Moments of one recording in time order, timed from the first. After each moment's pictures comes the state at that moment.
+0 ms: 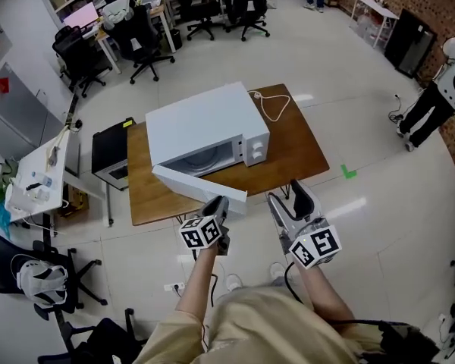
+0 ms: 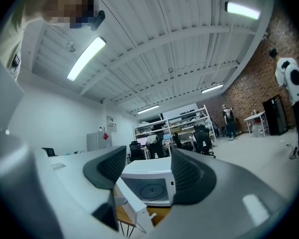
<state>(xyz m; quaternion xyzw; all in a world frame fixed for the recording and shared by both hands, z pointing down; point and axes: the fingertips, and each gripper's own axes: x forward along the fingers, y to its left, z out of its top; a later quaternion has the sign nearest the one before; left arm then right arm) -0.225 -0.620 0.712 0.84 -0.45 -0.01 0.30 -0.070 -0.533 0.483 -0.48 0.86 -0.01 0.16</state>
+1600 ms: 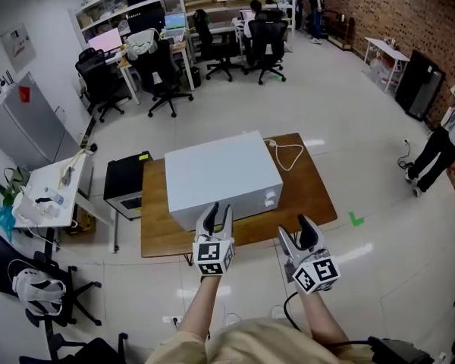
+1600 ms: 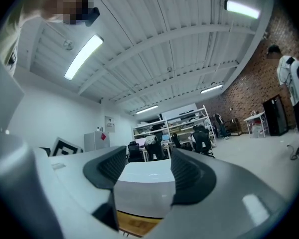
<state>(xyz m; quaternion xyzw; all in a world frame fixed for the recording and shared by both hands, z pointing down) -0.244 -0.607 0.567 0.84 -0.54 -0.04 -0.03 -0.073 -0.521 0.519 -0.48 0.86 0.00 0.17</state>
